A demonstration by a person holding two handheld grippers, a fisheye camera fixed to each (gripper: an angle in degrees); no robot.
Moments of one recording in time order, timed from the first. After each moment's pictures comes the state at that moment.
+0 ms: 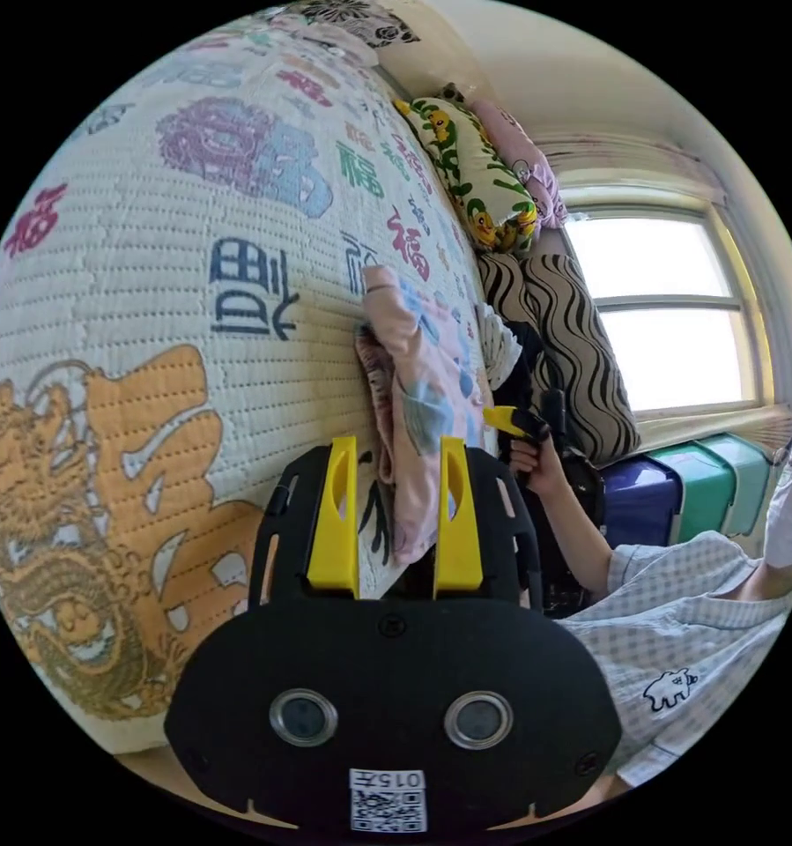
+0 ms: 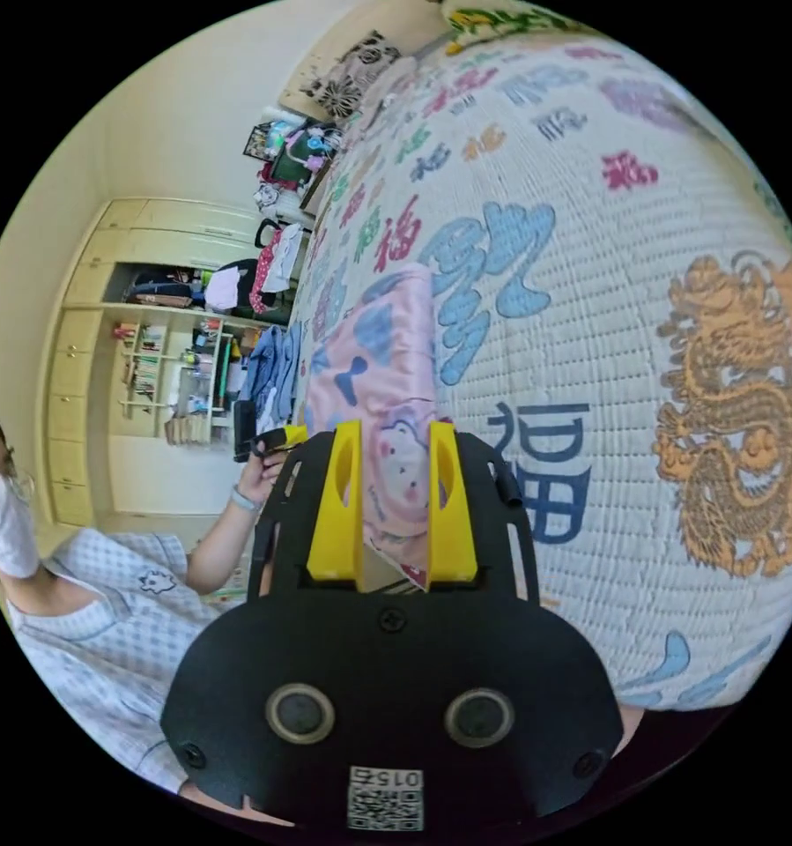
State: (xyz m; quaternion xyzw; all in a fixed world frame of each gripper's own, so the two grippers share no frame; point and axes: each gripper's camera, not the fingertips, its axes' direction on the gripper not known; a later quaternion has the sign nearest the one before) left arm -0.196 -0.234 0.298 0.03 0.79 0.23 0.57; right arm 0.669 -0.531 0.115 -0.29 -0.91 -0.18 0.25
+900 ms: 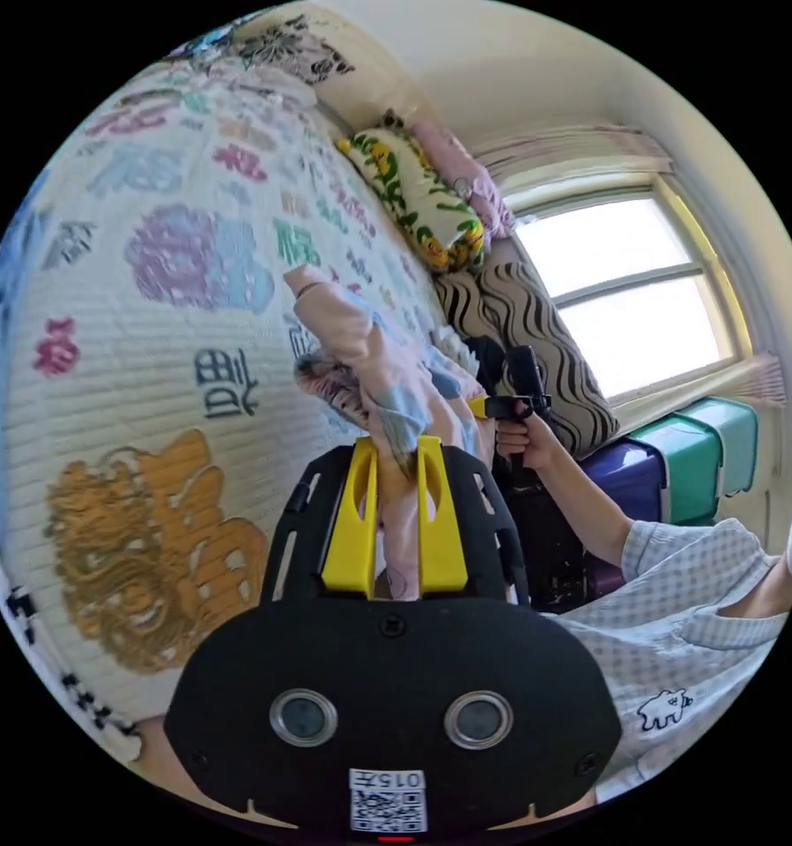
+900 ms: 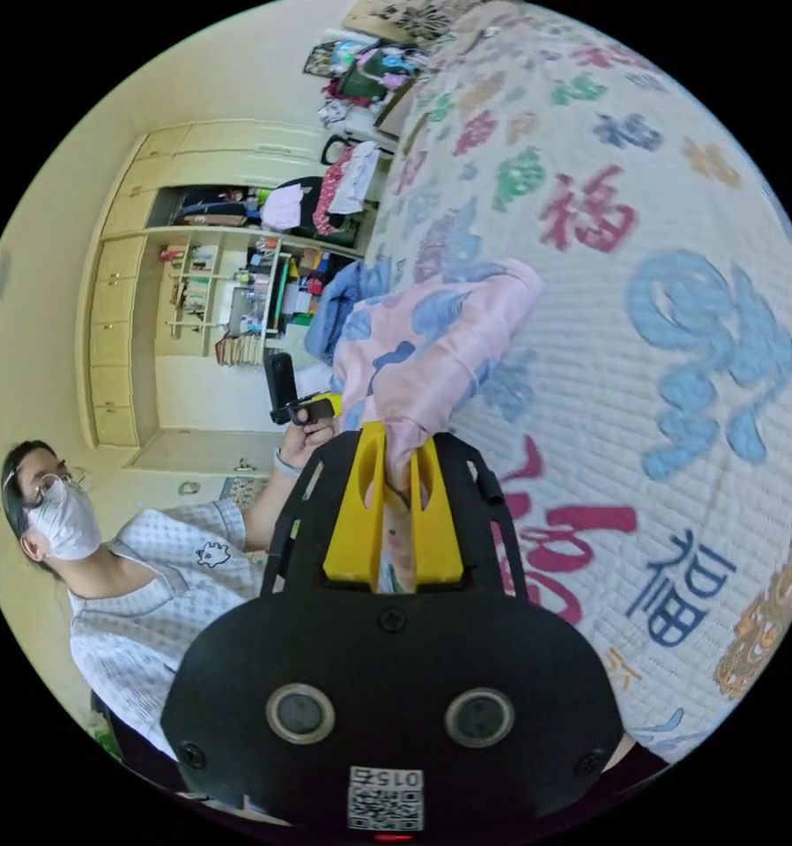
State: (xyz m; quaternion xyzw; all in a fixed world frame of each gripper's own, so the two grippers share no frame) left arm -0.360 -0.211 0.252 0.11 0.80 0.23 0.54; right arm 0.648 -0.590 -0.024 -0.24 -0.91 -0.30 0.12
